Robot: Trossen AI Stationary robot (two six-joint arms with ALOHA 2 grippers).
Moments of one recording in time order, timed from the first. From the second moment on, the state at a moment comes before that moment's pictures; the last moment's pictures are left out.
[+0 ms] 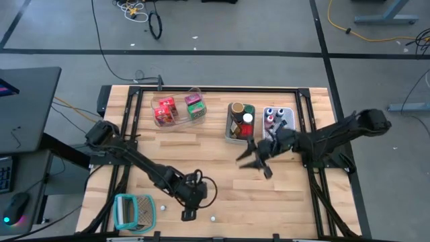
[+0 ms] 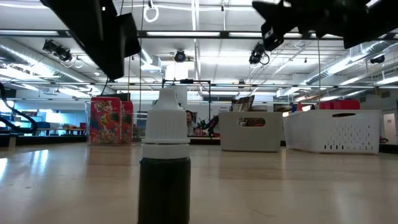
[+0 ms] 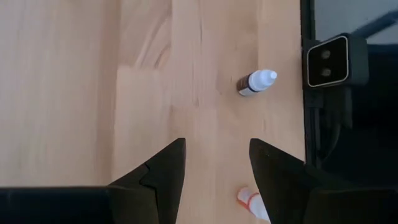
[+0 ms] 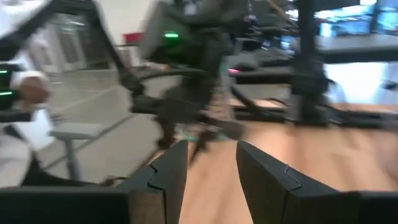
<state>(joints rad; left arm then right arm) -0.54 1.79 1.25 -0.45 -0.04 -0.59 0.12 1.24 0.47 0.72 -0.28 0.09</state>
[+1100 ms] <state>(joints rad) -0.61 1.78 1.25 -0.74 -0.23 -0.95 0.54 2.20 1.16 0.78 -0.12 0.04</state>
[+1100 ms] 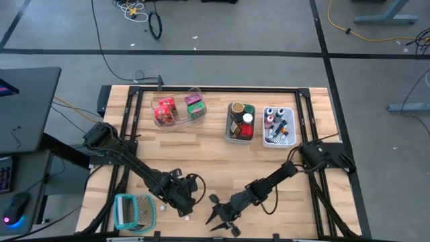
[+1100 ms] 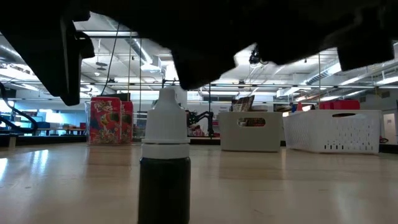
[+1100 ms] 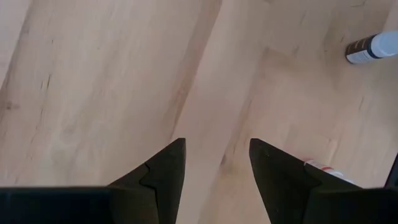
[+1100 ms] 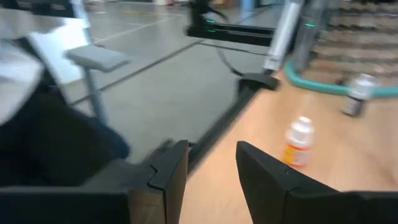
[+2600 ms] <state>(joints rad) -0.62 1.78 1.25 -0.69 -0.36 -0.95 0.52 1.85 1.16 -0.08 0.78 0.16</state>
